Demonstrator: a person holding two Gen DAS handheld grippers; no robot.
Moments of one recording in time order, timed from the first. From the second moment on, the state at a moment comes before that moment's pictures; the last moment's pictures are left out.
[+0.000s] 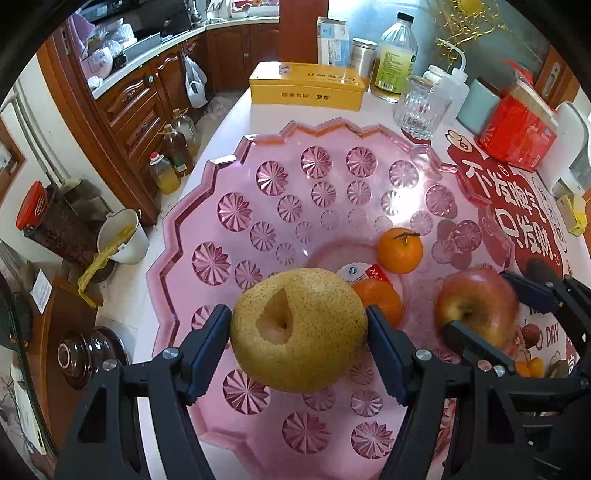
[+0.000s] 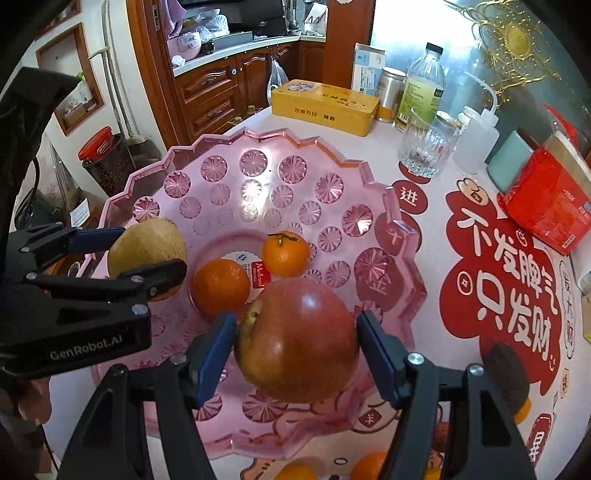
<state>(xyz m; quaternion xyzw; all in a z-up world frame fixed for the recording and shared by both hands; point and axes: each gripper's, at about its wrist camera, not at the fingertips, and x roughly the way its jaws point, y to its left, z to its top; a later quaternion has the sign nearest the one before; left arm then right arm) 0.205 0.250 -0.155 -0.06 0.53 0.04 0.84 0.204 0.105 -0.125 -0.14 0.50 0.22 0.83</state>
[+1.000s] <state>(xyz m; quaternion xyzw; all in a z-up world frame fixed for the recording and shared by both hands) 0.165 0.247 -0.134 -0.10 0.54 0.01 0.83 0.178 0.099 -0.126 -0.09 0.50 0.25 0.83</state>
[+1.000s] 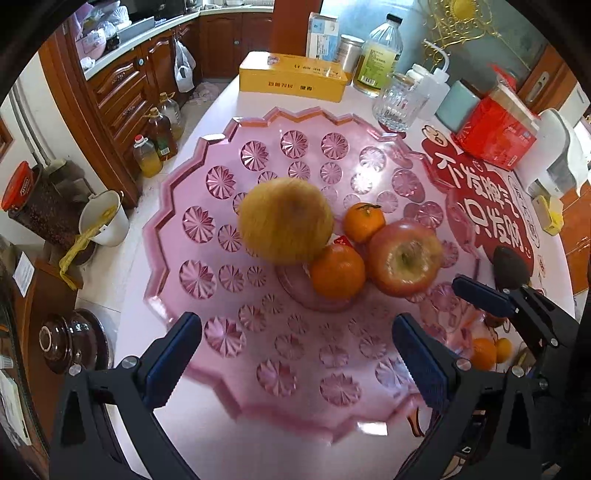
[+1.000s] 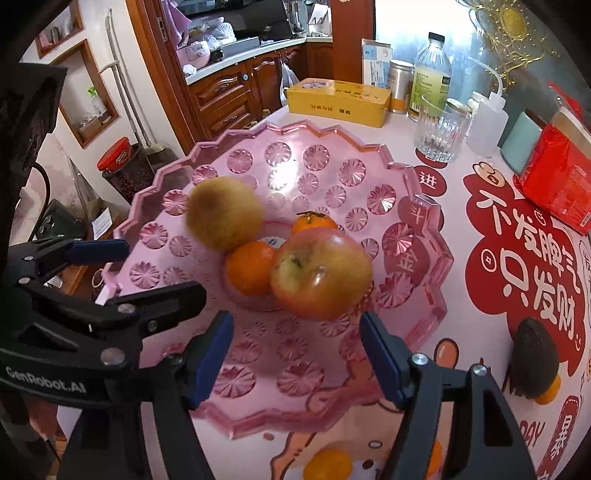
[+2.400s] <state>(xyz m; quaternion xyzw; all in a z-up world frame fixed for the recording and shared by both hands) 0.081 0.079 -0.019 -0.02 0.49 -0.05 0.87 0.068 -0.087 -0.002 -0.15 0.41 0.15 0.89</state>
